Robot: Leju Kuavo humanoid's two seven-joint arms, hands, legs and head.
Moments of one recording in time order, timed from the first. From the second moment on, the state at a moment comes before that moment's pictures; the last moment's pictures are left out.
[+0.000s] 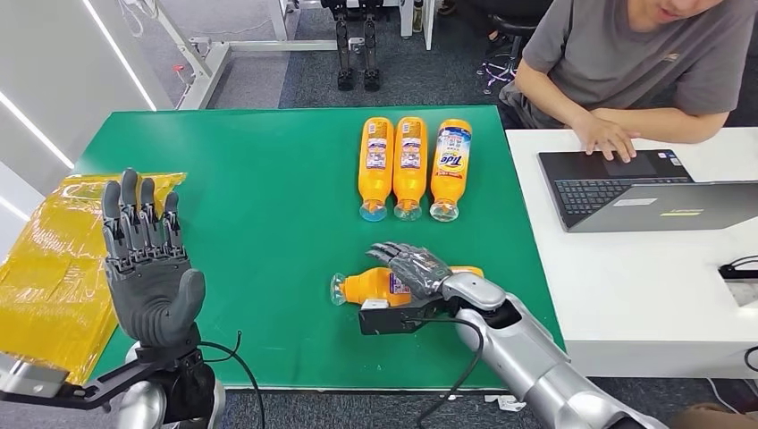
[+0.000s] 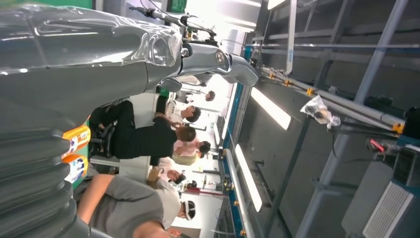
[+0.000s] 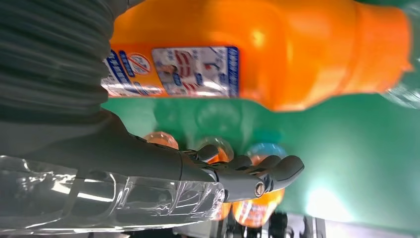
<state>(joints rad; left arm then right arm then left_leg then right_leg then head) 0.01 -0.28 -0.19 -1.85 0.10 0.01 -0.70 -0.59 -0.04 0.76 -0.96 0.88 0.17 -0.22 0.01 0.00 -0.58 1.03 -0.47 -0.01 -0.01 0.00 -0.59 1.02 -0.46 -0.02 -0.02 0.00</state>
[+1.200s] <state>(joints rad) -0.01 -0.28 -0.19 -1.78 0.13 0.03 -0.70 -0.78 -0.13 0.90 -0.69 0.83 0.31 -0.16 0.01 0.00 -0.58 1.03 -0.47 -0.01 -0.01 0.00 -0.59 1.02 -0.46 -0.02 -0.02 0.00</state>
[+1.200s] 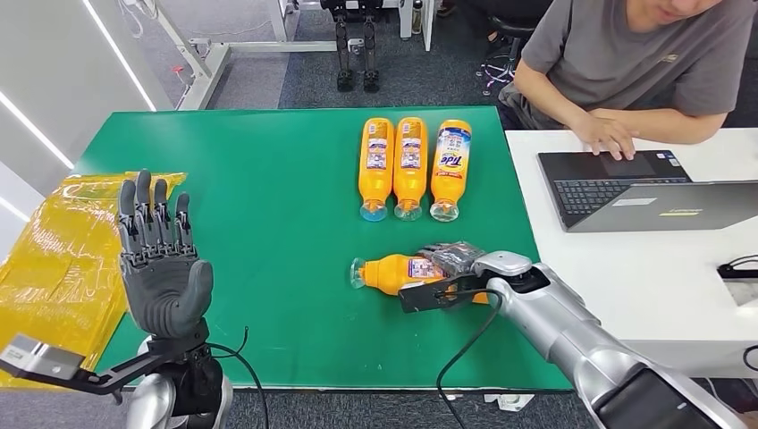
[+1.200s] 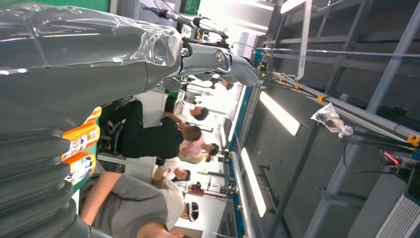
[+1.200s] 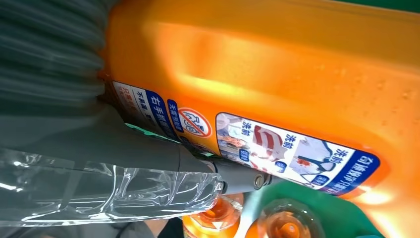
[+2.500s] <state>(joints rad) -0.04 -0.28 -0.21 -1.77 0.11 0.07 -0.70 -0.39 0.08 0.58 -1.06 0.51 -0.62 -0.40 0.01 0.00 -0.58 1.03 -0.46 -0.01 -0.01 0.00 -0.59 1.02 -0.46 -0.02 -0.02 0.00</state>
